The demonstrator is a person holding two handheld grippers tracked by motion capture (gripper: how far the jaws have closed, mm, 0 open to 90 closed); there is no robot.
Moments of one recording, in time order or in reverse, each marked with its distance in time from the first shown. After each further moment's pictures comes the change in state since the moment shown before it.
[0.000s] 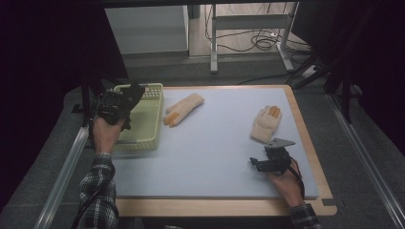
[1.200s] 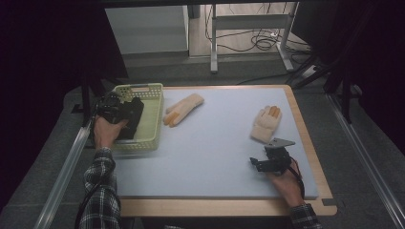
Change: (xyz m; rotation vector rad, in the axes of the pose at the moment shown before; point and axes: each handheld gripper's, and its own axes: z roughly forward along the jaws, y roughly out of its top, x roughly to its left) left arm 0.025 0.002 0.049 0.111 0.024 -0.039; right arm 0.000 0.000 0.000 0.000 0.000 0.000
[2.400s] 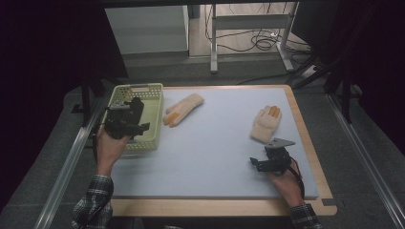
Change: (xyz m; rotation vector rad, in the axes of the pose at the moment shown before) left arm -0.072 -0.052 -0.084 -0.302 -0.295 0.213; right arm 0.000 0.000 0.000 0.003 -0.001 0.001
